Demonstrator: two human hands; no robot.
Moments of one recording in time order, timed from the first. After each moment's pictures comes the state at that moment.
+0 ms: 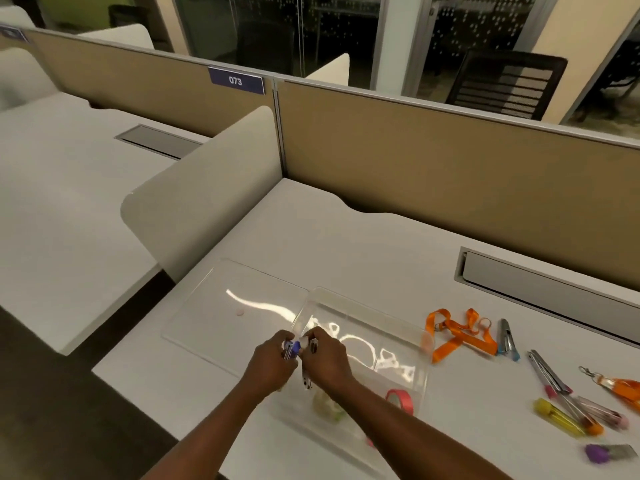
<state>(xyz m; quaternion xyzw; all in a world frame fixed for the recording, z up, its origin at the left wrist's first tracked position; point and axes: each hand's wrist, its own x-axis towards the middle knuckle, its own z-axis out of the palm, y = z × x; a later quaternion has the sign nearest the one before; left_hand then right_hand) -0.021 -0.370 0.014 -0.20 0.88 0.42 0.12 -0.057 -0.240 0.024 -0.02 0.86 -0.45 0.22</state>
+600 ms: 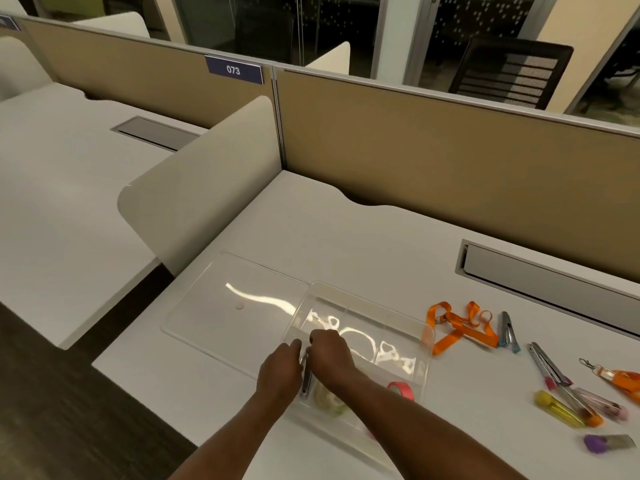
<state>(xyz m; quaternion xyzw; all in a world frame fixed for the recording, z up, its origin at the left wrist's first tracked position) -0.013 -0.343 -0.026 -0.14 0.96 0.23 0.06 -0.069 -0.243 -0.006 -0.12 0.94 -0.25 0.20</state>
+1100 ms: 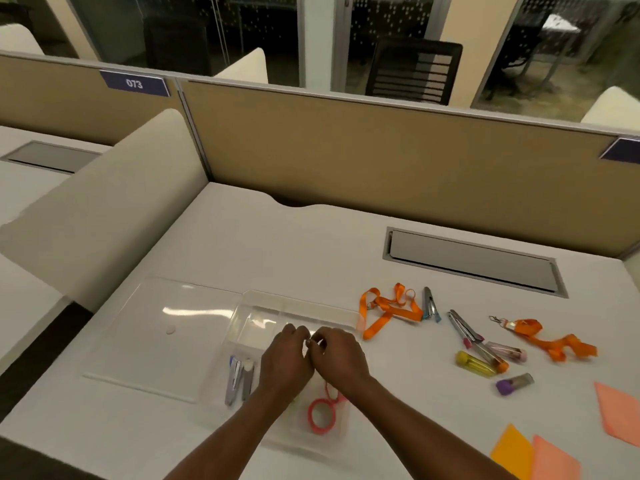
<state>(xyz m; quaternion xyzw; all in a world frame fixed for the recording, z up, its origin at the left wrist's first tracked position) -0.048 -0.228 0.015 -0.02 0.96 0.27 -0.01 -0.065 -0.107 0.022 -0.01 0.93 -0.34 0.11</state>
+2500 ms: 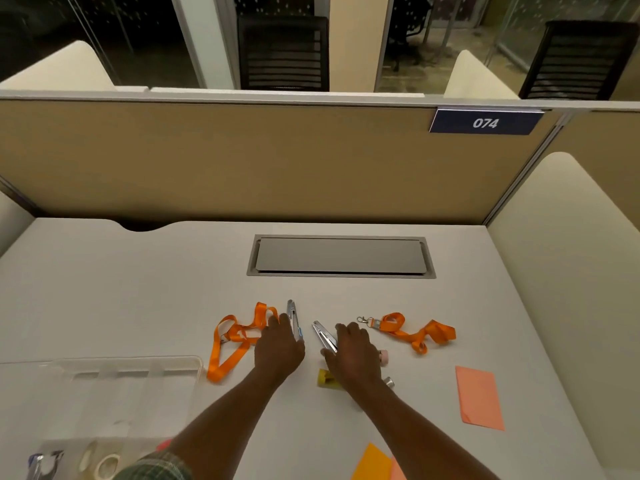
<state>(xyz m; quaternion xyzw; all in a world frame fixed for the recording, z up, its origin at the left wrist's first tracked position) -0.170 0.075 -0.044 0.03 0.98 0.14 0.12 -0.116 0.225 -0.024 0.11 0.97 -0.18 0.10</state>
